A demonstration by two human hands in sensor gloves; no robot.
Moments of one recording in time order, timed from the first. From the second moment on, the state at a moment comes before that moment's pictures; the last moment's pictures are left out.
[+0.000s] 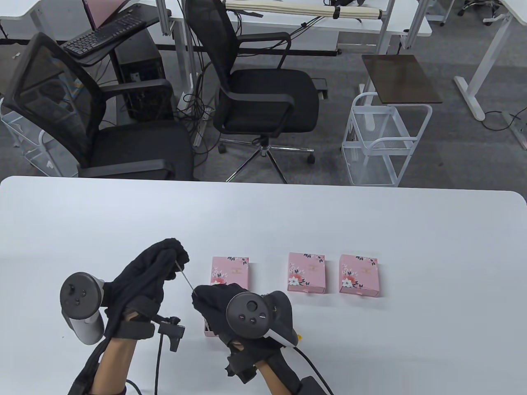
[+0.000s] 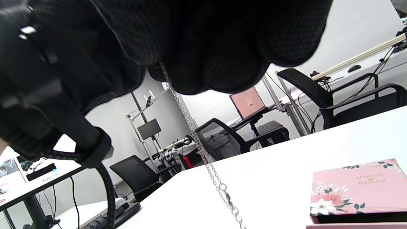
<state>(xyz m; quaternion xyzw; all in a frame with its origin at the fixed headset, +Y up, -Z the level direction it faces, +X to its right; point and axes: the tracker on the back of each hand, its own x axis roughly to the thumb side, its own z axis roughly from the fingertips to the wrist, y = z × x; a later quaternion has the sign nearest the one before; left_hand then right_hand) -0.255 -0.595 -0.284 0.17 -0.11 0.60 0.77 -0.026 -0.611 -0.274 0.28 -0.06 0.91 0.31</state>
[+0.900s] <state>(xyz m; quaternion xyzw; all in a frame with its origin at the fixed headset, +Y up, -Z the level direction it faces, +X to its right) -0.242 -0.581 -0.272 0.18 -0.15 0.54 0.81 0.047 -0.749 -0.314 0.09 0.16 0.98 0.00</state>
